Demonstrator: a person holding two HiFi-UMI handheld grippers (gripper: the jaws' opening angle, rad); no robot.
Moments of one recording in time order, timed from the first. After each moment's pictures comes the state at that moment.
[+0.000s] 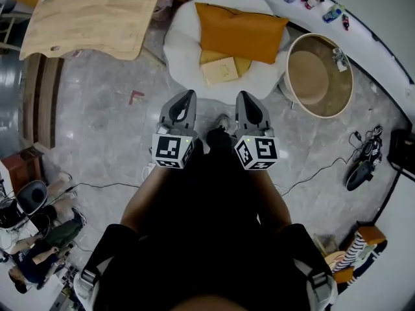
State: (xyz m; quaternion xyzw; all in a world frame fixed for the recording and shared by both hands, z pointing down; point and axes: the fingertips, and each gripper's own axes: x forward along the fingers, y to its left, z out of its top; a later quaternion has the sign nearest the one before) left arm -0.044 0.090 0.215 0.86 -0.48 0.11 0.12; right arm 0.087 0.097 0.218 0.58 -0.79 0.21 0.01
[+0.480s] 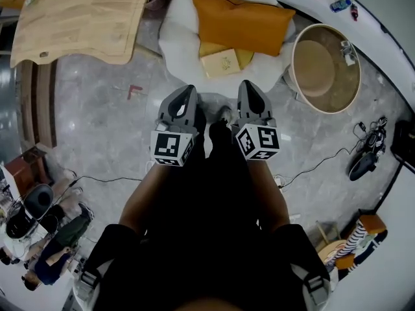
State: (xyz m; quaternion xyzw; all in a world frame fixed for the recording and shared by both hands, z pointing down) left arm -0.042 0.025 0.267 0.86 -0.46 0.14 0.16; right arm 0.095 0.021 0.284 0.61 -0.75 0.26 0.01
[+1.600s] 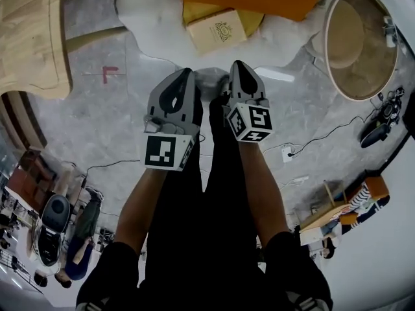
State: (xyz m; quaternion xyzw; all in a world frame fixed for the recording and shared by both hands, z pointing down) left arm -0.025 -0.079 0.527 0.85 -0.41 0.18 0.25; right arm 0.083 -0.044 0.636 0.63 -0.67 0.38 0.10
